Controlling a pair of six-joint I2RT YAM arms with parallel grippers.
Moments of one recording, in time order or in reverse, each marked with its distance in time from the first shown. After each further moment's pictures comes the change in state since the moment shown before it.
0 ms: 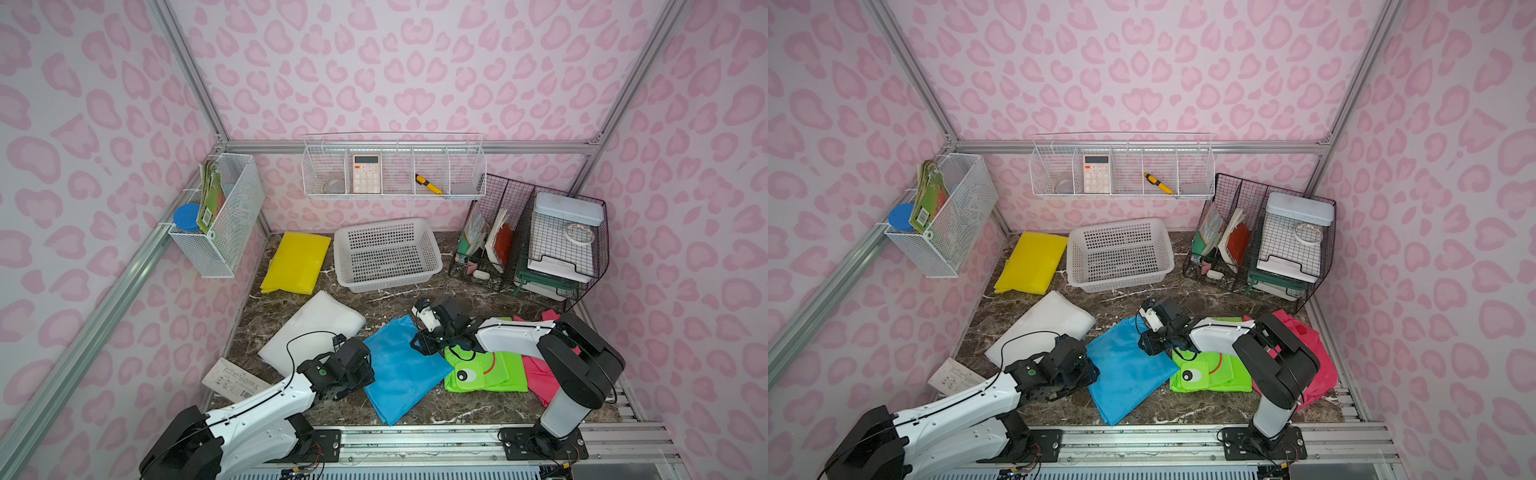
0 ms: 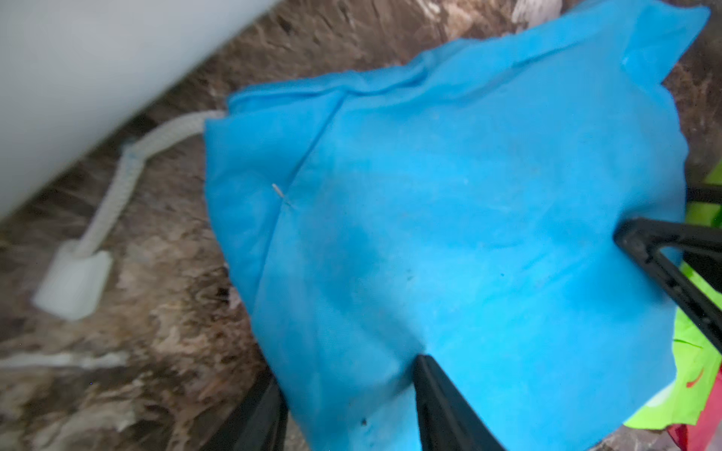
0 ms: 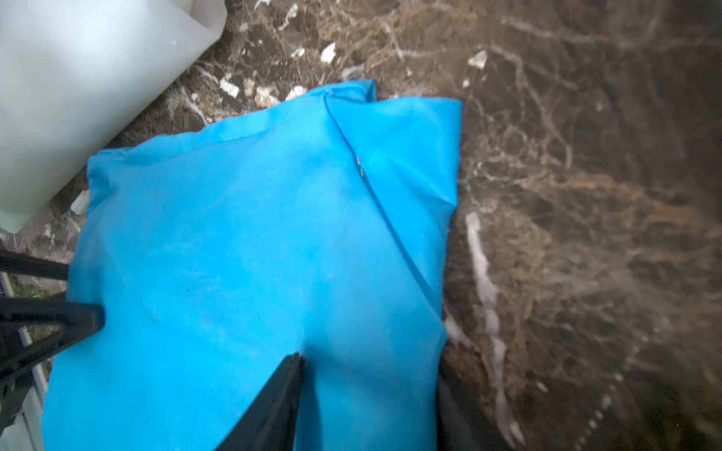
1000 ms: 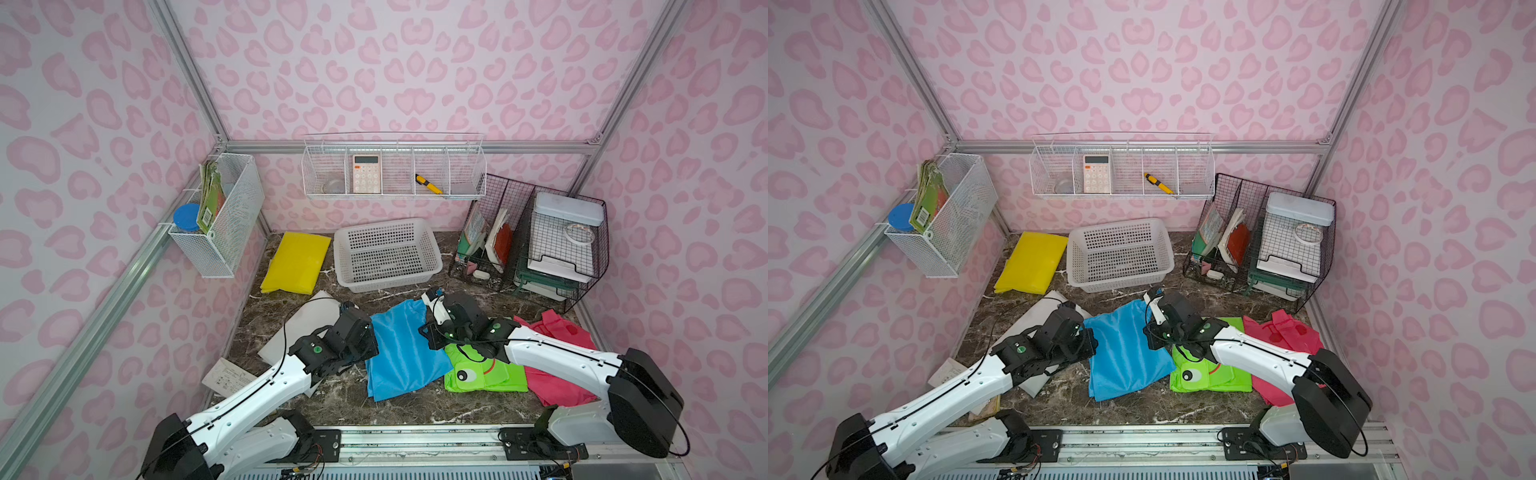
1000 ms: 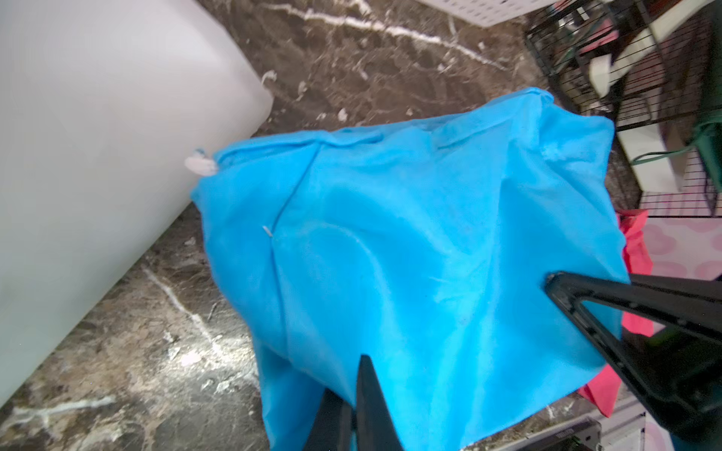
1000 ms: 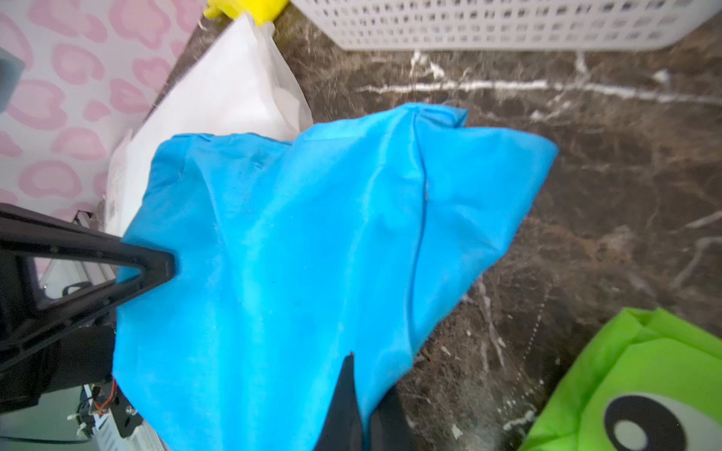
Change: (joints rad) left arm 0.032 0.013 0.355 -0.145 -0.007 0.209; right arm 0.055 -0.344 0.022 -0.133 0.124 0.132
